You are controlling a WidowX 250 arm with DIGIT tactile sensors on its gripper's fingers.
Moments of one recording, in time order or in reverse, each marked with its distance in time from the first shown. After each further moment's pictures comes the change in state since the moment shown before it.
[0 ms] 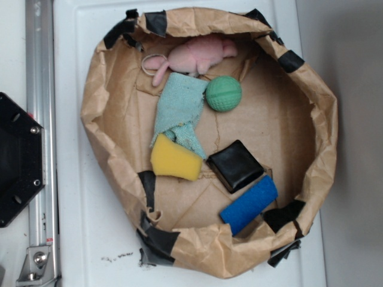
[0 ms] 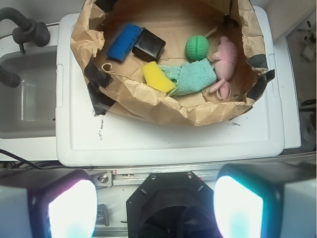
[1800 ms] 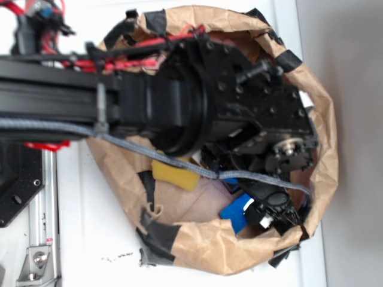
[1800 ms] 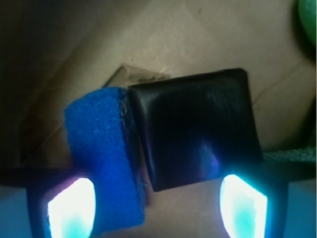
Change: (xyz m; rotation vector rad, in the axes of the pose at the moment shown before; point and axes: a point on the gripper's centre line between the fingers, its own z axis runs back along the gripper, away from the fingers) arm 0.152 -0.028 -0.214 -0.163 0.212 0.709
